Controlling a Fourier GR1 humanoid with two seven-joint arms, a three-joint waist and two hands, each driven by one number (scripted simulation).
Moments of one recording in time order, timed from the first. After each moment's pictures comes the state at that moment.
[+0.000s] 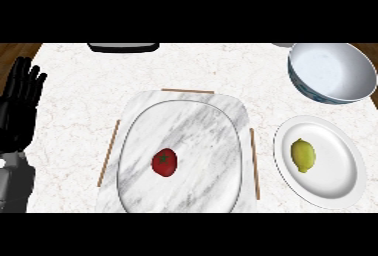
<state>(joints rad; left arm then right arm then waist) -0.25 0.29 0.23 -1.51 0.13 0.02 -0.01 -0.03 -0.99 -0.62 -0.68 0.81 0.07 -0.37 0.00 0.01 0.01</state>
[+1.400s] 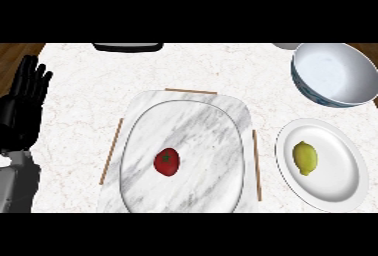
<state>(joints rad) -0.26 0.27 0.21 -1.52 0.11 0.02 0.01 -0.64 -1.07 -0.57 -0.80 0.50 0.49 -0.21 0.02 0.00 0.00</state>
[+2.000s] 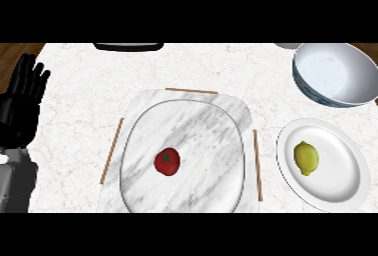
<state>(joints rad) -0.27 0.29 0.23 -1.49 0.12 0.00 -0.01 -0.83 -0.84 -0.36 -0.71 0.59 0.40 -0.07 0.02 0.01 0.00</state>
